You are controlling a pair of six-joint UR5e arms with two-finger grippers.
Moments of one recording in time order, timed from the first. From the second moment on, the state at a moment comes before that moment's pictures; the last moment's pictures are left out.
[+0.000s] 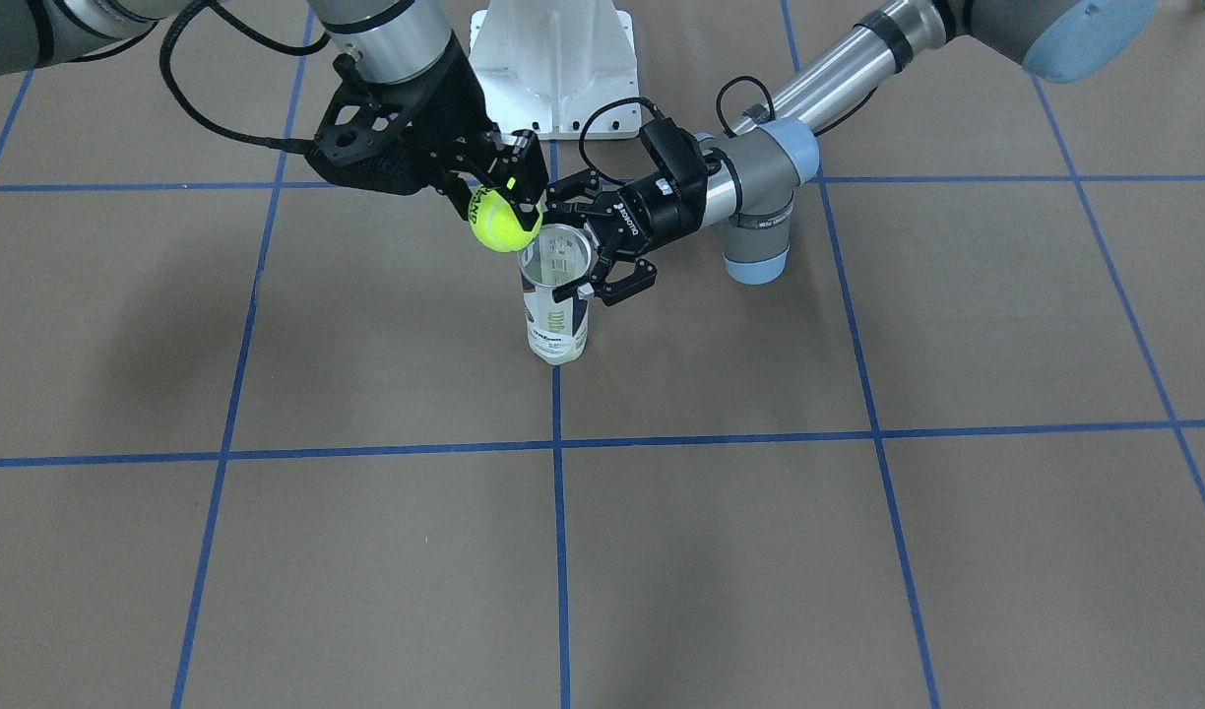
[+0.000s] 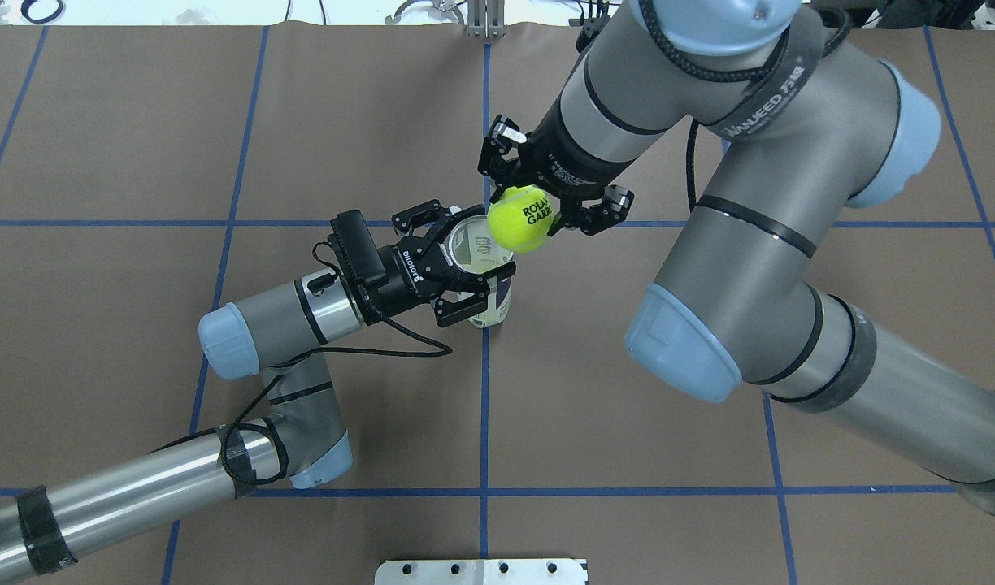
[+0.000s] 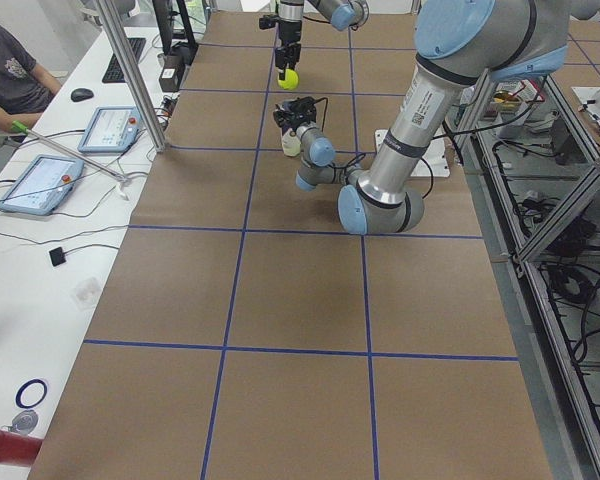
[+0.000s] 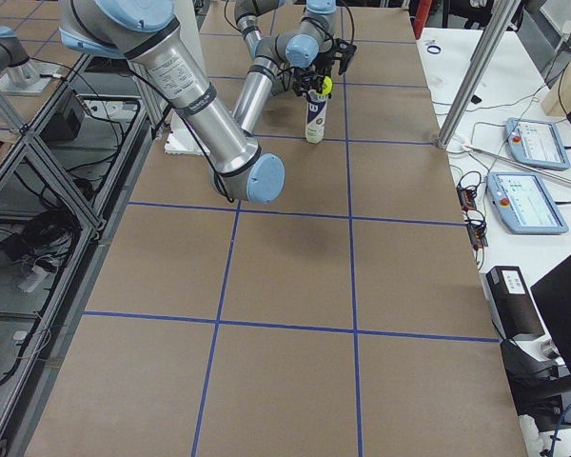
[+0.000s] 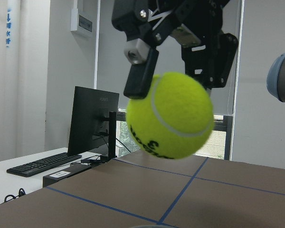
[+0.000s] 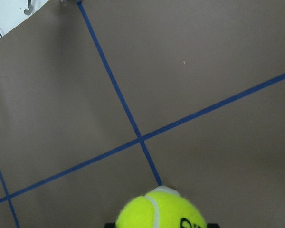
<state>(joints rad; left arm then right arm) -0.44 -2.27 -1.12 -3.57 -1.46 -0.35 0.70 -0.79 1.91 -1.71 2.07 1.62</state>
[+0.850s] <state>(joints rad) -0.44 -2.27 -1.12 -3.57 -1.46 -0.35 0.65 -0.77 1.89 -1.70 2.04 1.62</state>
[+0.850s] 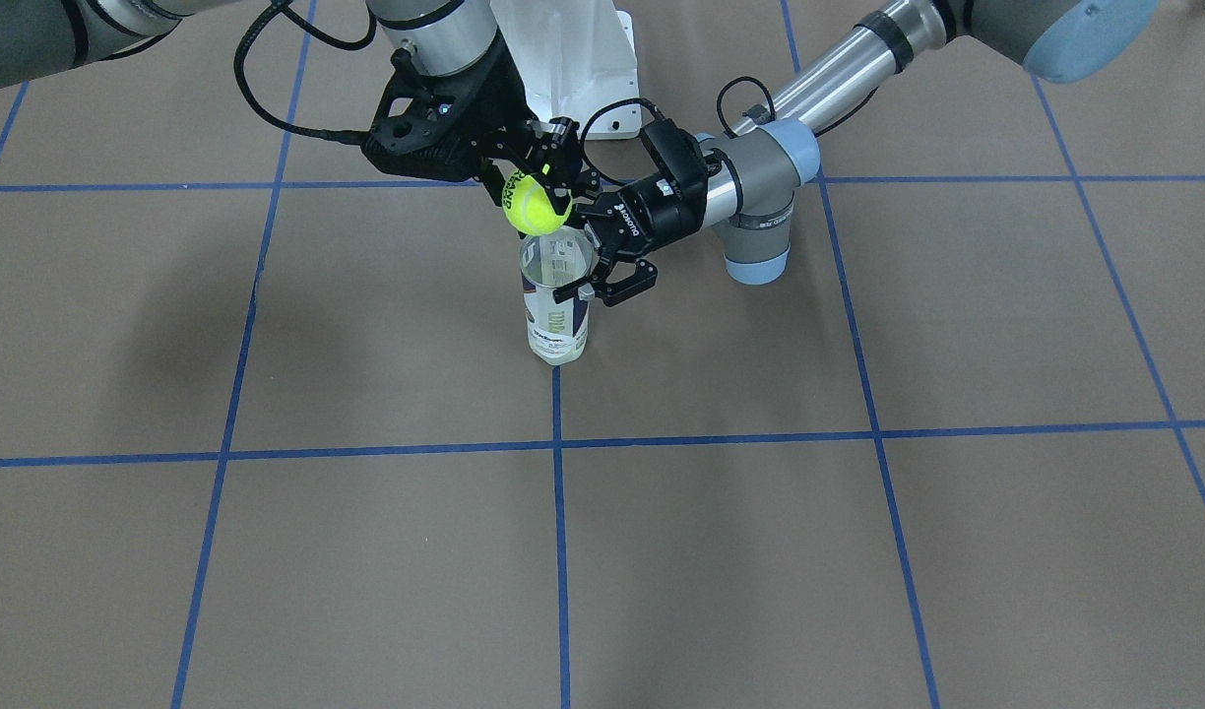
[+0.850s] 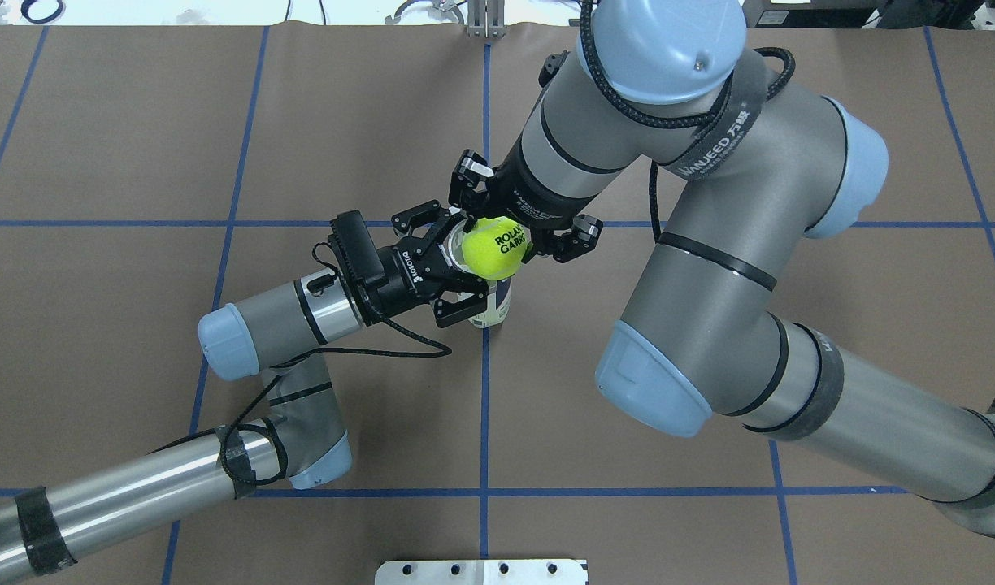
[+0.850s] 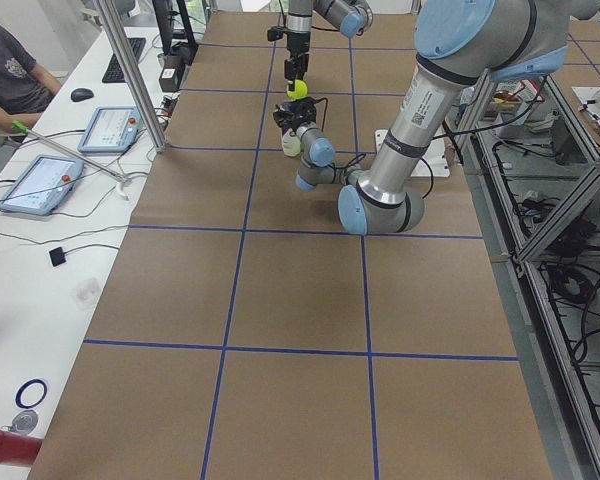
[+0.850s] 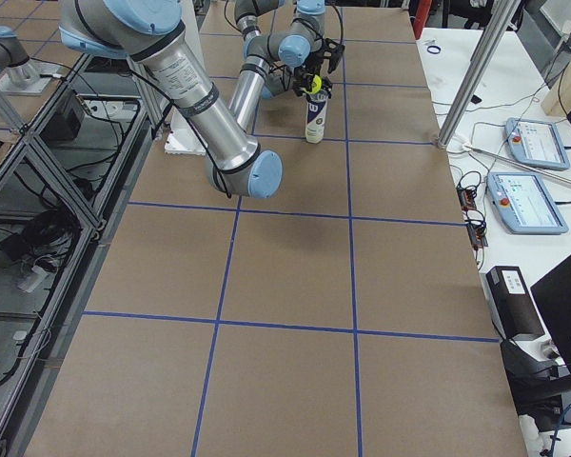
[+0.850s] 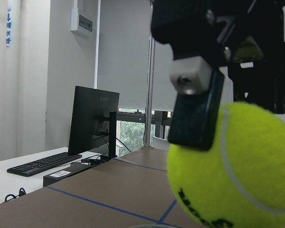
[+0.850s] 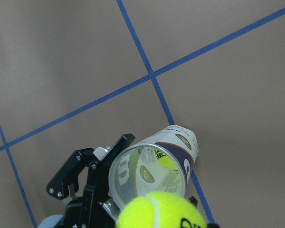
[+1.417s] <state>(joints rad) -0.44 -2.27 -1.12 -3.57 -1.46 -0.35 0.65 -0.78 1.84 -1.61 2.01 1.63</state>
